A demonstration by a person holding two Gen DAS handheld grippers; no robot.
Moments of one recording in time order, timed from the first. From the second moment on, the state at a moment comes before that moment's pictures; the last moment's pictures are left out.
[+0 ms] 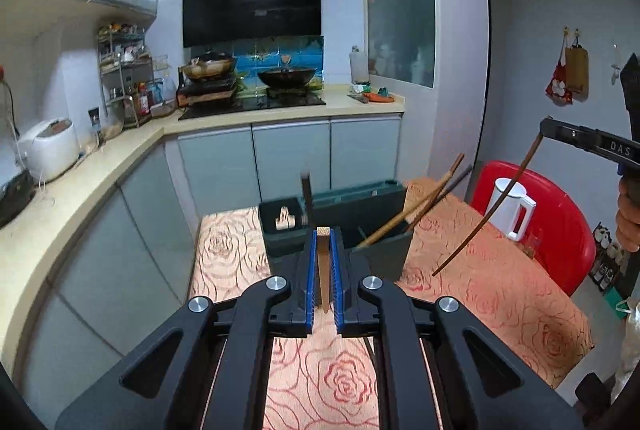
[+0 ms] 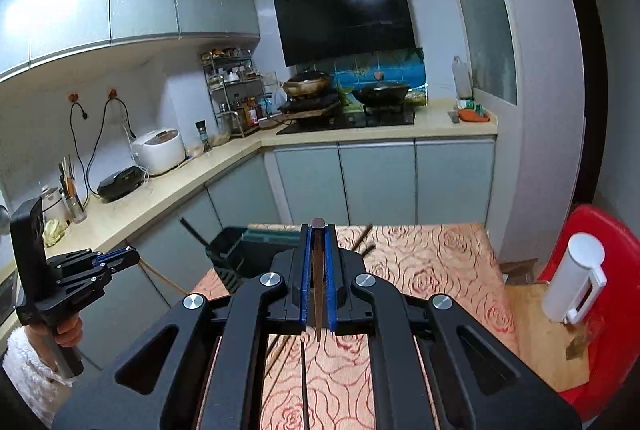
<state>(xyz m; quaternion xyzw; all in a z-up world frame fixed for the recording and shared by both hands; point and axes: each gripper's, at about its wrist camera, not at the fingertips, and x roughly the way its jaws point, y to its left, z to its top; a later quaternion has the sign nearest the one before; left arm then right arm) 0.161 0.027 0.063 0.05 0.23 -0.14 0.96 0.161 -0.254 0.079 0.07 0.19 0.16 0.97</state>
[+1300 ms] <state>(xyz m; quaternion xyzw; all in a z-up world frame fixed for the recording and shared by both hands) 0.295 -0.026 0.053 0.09 0.28 -0.13 0.95 0.290 -0.195 0.076 0.02 0.26 0.14 0.95</state>
